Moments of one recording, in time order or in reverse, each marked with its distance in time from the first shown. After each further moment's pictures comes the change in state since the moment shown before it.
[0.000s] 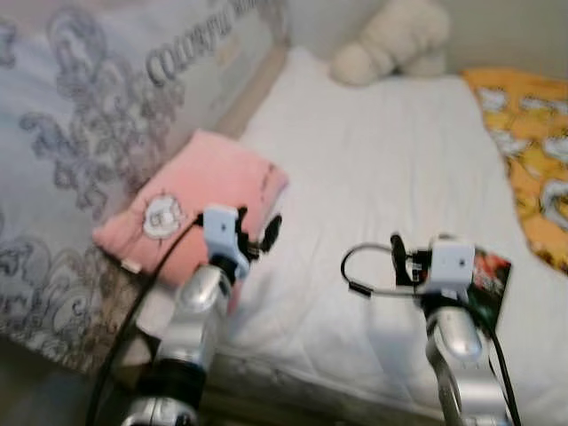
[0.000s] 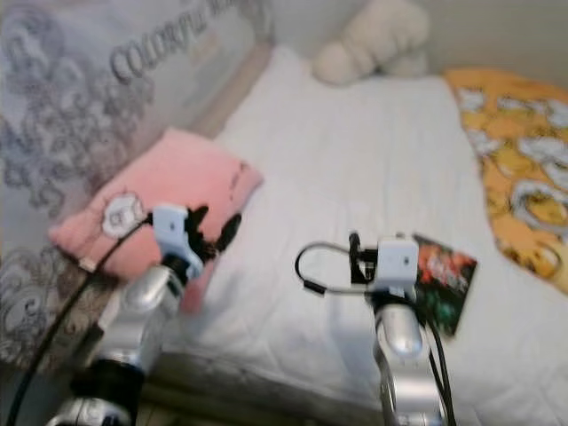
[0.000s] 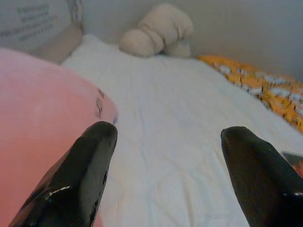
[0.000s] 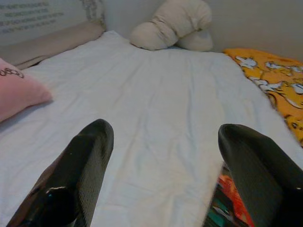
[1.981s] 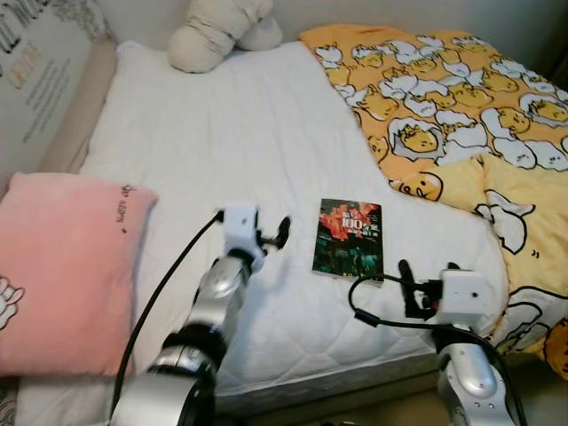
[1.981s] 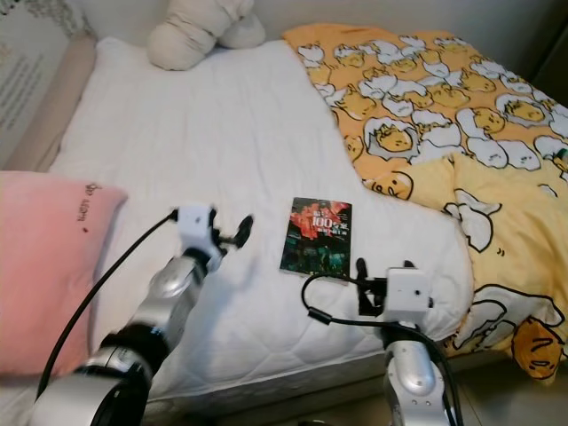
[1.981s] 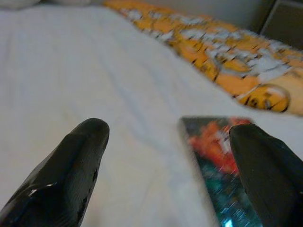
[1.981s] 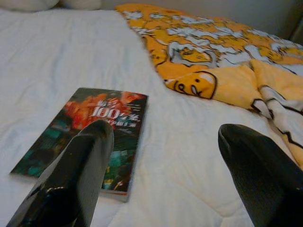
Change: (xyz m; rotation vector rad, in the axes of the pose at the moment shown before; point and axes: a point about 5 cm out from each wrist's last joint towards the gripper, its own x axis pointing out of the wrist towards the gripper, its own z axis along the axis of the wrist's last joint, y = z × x) left arm 0.037 -0.013 -0.011 0.012 0.059 0.048; right arm -0.034 -0.004 -0.019 -0.020 0.059 0.034
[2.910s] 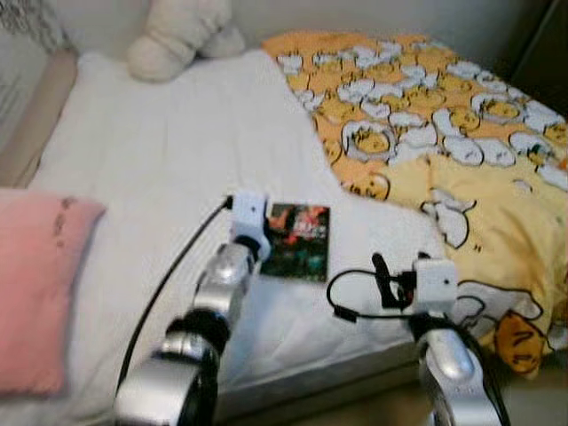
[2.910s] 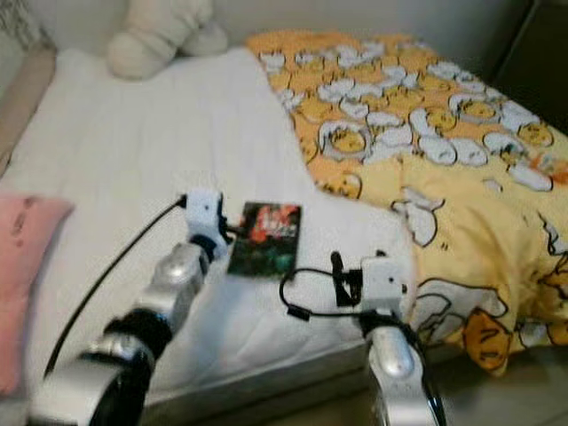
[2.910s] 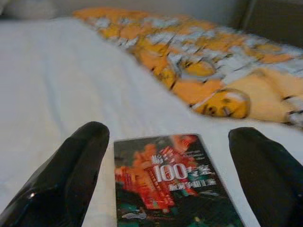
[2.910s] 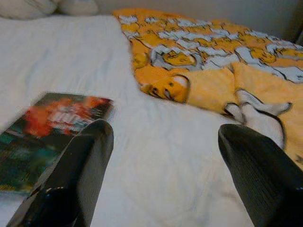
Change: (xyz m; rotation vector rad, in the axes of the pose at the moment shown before) left arm 0.012 0.002 0.012 0.071 0.047 0.032; right arm 0.008 0.016 0.006 0.018 -0.012 0.071
